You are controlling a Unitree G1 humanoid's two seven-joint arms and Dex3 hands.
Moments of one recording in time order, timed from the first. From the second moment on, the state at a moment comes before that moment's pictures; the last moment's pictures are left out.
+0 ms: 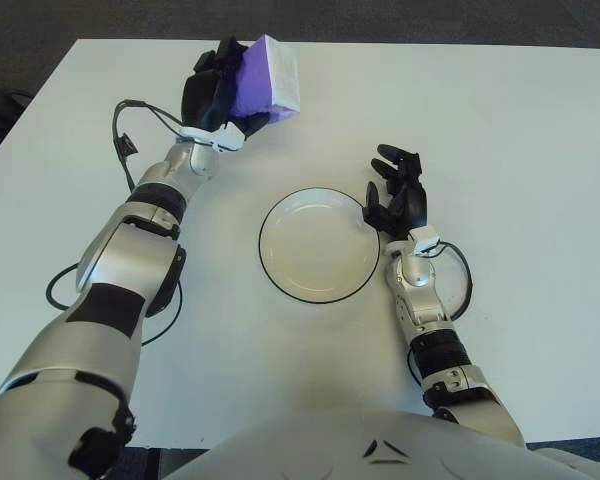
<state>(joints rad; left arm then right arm) -1.04 0.39 -0.30 1.24 0.50 -0.78 0.58 -0.22 0.12 0.07 0.39 -0.06 -0.53 -0.22</state>
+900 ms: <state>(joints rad) -1.01 0.41 -0.36 1.06 0.64 -0.94 0.57 -0.23 0.12 0.07 0.41 -0.06 -0.53 -0.22</state>
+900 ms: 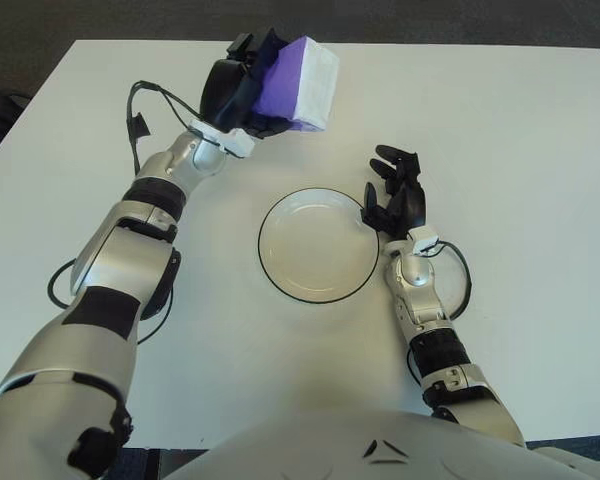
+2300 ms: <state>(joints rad) -0.83 0.46 -0.41 0.87 0.70 -1.21 0.29 -0.30 0.12 0.02 0.50 -0.06 -0.56 -0.28</state>
